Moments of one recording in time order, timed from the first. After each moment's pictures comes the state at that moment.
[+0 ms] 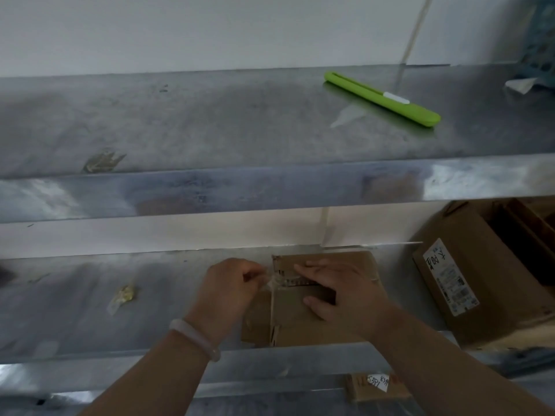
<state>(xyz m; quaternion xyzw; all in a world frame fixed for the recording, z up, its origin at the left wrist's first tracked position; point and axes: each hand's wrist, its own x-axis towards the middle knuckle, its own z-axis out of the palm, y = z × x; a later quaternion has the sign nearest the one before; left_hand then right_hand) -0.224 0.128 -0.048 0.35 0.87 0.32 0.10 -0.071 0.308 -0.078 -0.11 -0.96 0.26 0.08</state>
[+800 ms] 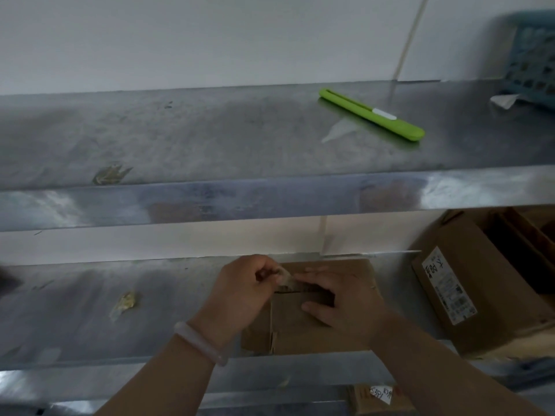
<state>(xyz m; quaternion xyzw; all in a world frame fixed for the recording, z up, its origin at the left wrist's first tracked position) -0.209 0.143 -0.029 0.36 0.83 0.40 0.14 -0.070 0.307 -0.062 -0.11 -0.95 0.28 0.10</state>
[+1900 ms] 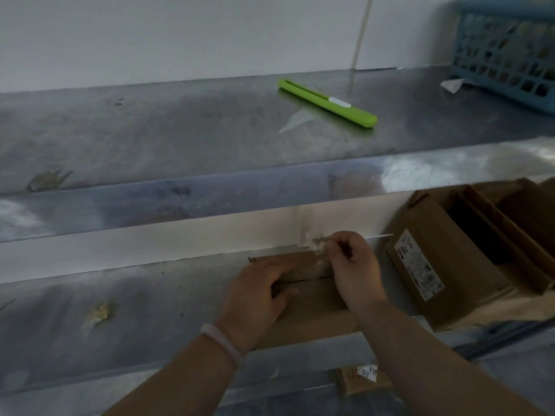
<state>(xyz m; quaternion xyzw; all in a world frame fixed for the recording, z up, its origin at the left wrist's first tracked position) -0.183 0.173 -0.066 0.50 0.80 0.32 0.10 -0.063 0.316 -0.053 -0.38 -0.71 0.47 0.36</state>
